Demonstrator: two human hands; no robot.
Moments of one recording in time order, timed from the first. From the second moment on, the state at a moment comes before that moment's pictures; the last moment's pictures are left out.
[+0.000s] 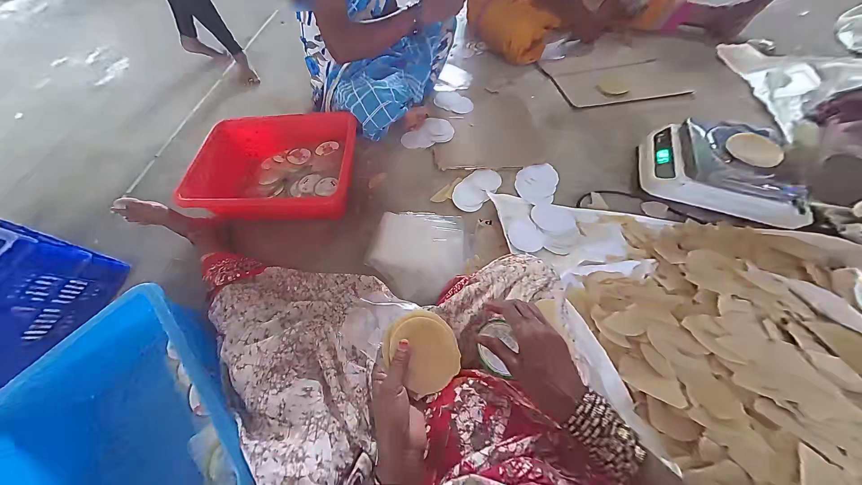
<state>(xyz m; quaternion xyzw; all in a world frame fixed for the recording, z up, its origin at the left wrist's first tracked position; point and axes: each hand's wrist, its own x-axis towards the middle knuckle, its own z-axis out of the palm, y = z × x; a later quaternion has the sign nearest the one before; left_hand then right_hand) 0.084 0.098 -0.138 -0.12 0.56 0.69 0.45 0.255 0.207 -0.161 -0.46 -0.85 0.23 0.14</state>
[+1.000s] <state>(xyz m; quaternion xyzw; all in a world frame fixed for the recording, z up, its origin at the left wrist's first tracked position) 0.074 0.103 -0.147 -0.07 0.40 0.83 0.38 0.201 0.180 -0.123 -0.40 -0.64 0.50 0.42</state>
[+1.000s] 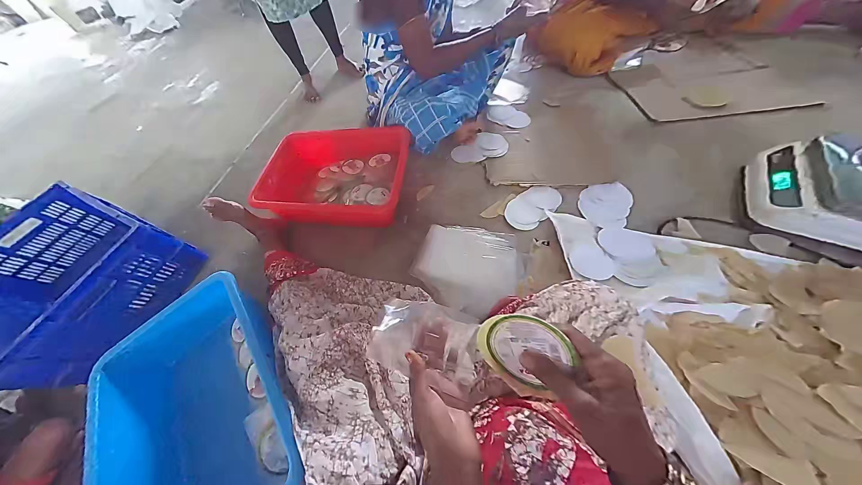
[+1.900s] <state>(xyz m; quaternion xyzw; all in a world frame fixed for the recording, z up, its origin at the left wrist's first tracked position) 0.040 0.135 -0.159 -0.03 0.40 0.69 0.60 0.179 0.235 -0.178 -0.12 -0.92 0.18 0.32</state>
